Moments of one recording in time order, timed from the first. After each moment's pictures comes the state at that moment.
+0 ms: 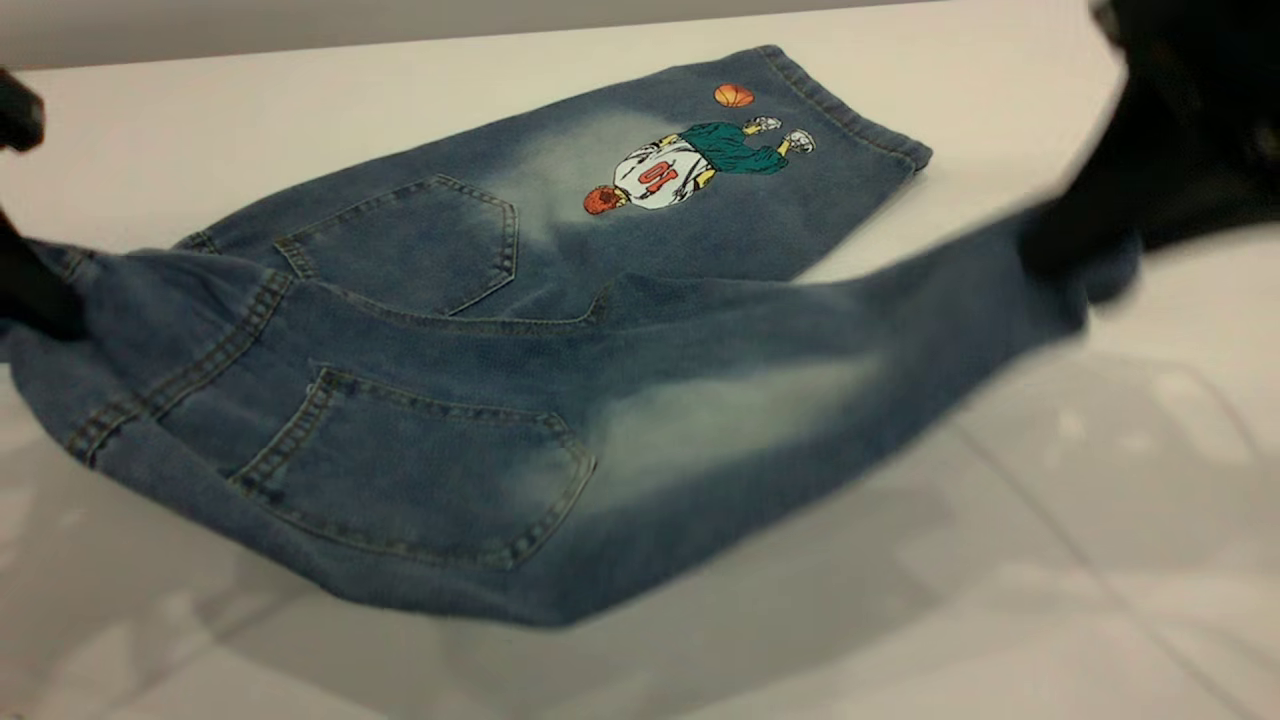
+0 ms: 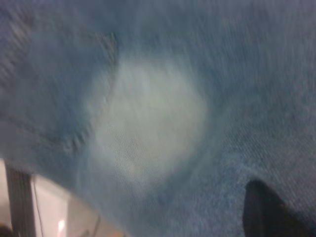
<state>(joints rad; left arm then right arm) -0.06 1.38 -0.57 -0.44 0.53 -0.05 0.19 1.56 -0.74 0.90 0.75 -0.61</state>
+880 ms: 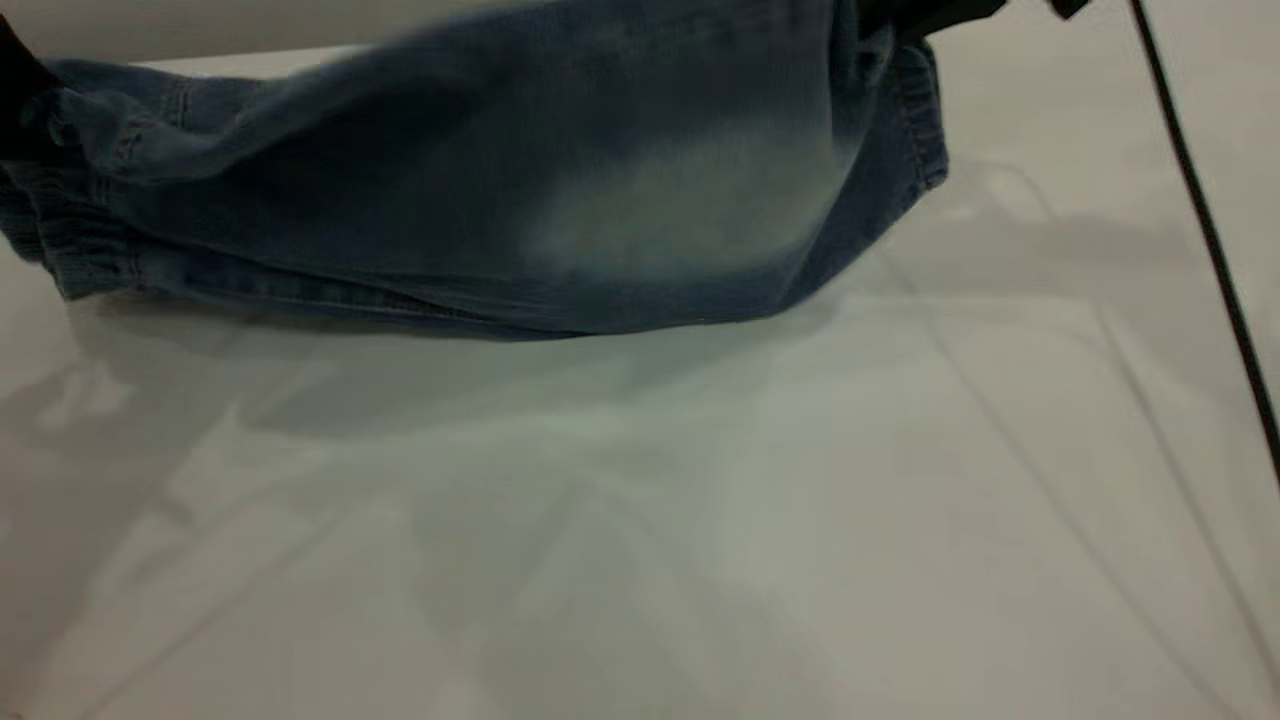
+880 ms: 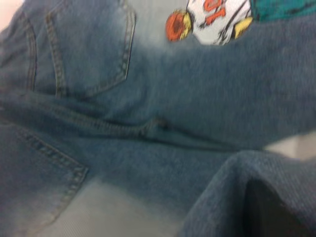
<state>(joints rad) -0.06 1.45 -0.57 -1.12 0.07 -0.06 0.19 2.09 -1.43 0.87 0.84 -0.47</state>
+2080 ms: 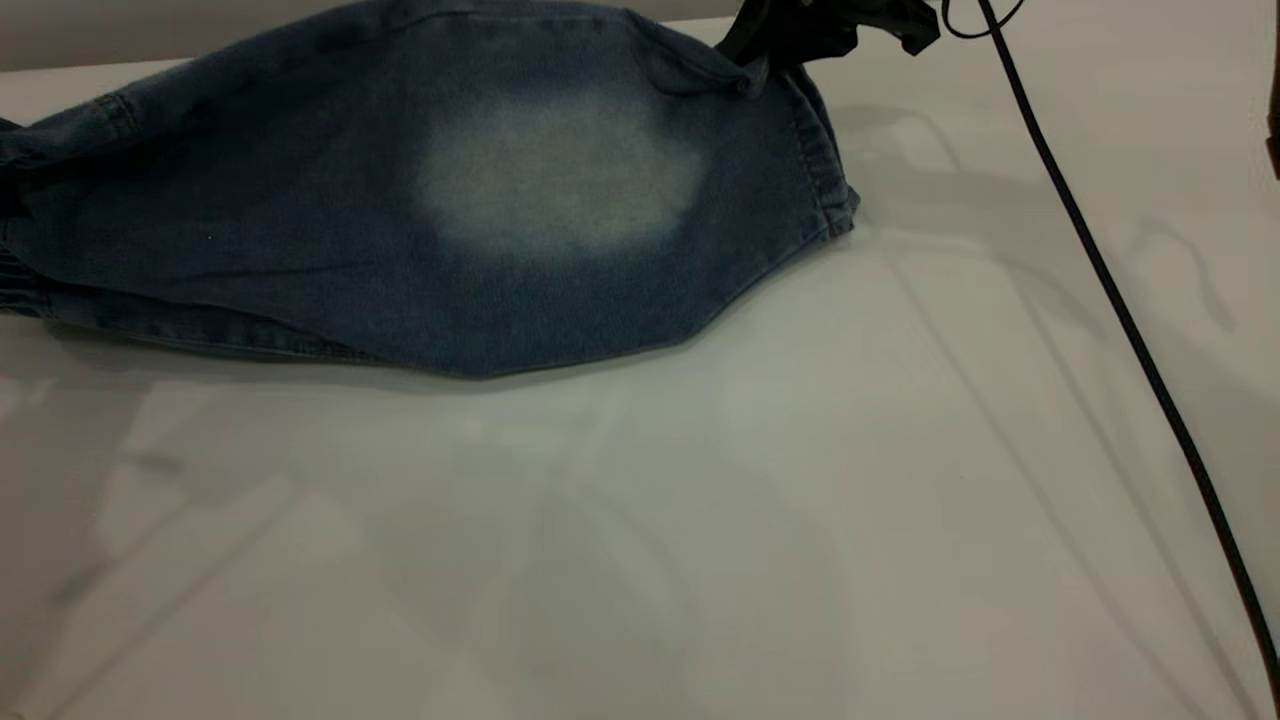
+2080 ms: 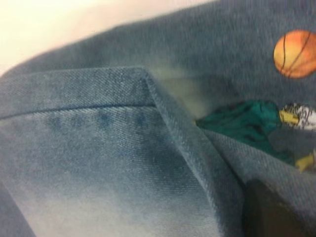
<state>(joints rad) -0.06 1.57 -0.57 -1.20 -0.23 -0.06 0.26 2.36 -1.70 0.98 0.65 -0.54</state>
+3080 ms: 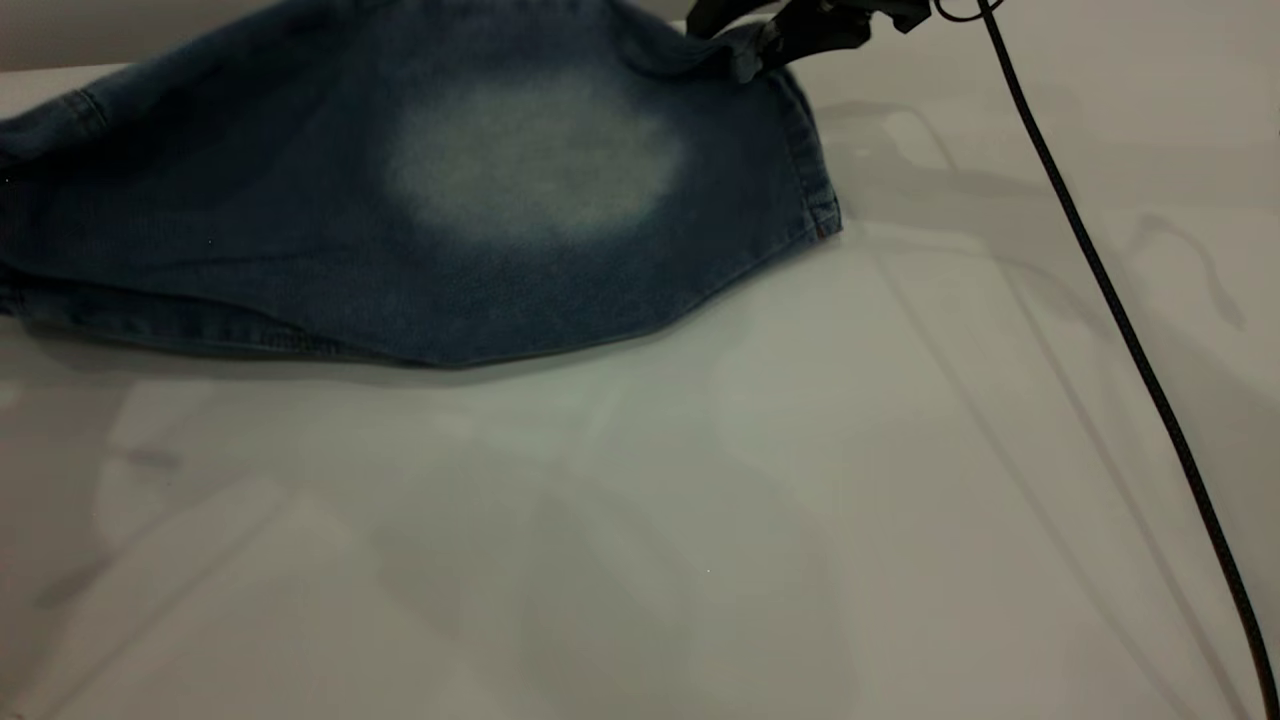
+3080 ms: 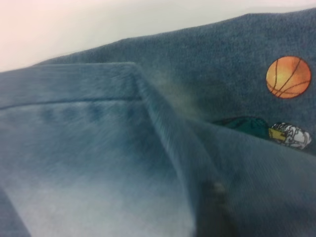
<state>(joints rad) -0.06 1.60 -0.57 -1.20 -0.30 -0.03 0.26 2.36 -1.71 1.01 0.65 -0.61</state>
